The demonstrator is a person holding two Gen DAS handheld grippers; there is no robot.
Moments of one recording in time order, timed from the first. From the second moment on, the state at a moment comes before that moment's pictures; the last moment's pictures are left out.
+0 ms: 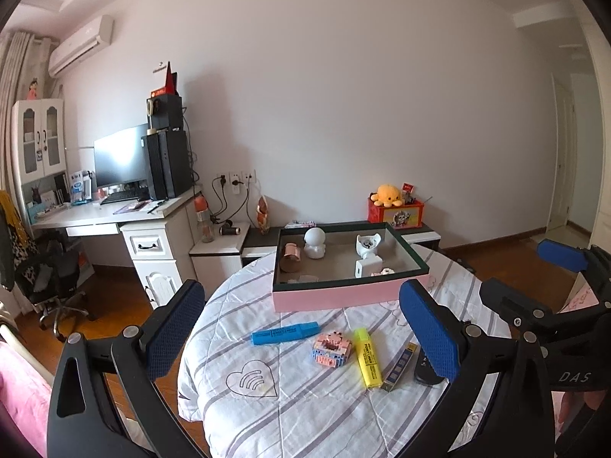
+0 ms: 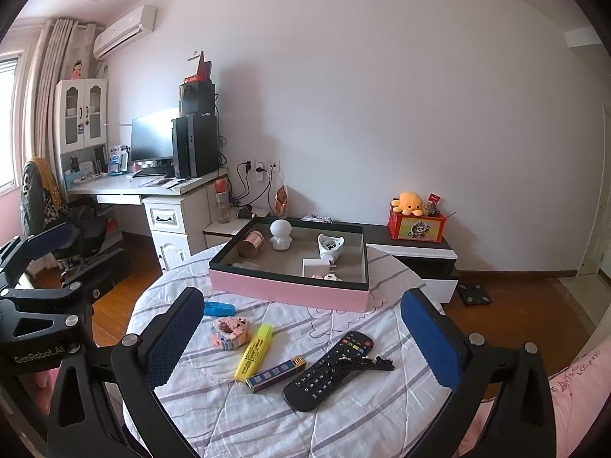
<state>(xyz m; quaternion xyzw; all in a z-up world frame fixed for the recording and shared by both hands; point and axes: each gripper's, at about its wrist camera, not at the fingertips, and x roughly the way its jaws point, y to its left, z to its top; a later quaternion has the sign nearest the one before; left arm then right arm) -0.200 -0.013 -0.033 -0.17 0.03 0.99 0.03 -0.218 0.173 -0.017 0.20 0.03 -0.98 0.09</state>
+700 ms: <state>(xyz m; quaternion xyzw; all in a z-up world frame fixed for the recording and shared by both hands) -0.243 -0.020 -0.091 -0.26 0.04 0.97 0.01 -0.256 0.207 -0.067 0.27 0.01 -0.96 0.05</state>
